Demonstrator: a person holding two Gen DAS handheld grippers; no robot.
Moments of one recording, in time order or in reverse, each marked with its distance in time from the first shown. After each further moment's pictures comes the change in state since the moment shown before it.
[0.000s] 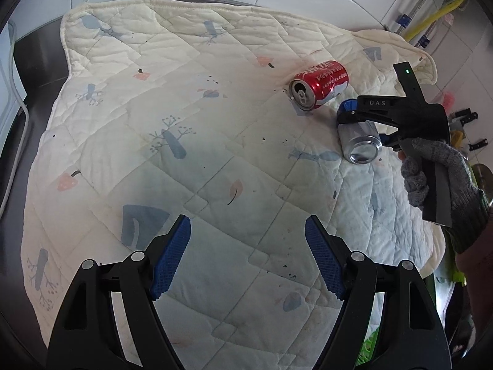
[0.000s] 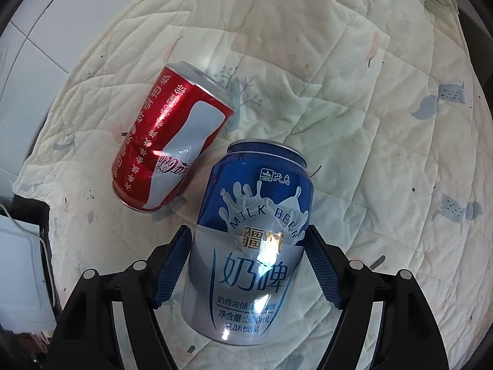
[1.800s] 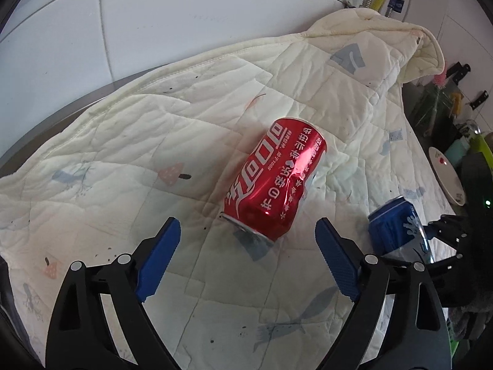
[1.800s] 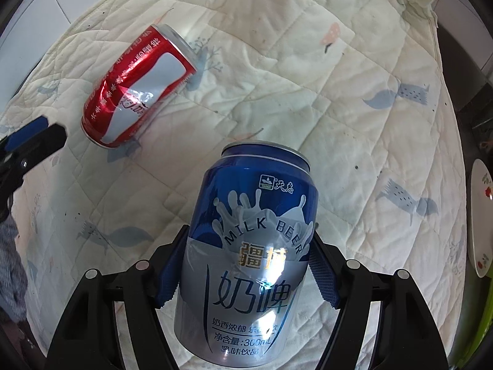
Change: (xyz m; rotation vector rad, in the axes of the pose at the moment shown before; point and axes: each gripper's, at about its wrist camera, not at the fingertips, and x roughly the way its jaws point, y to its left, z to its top) left arm 0.114 -0.105 0.159 0.384 -0.051 -0.015; right arm -0.003 0.008 -0.042 -0.166 0.019 -0.168
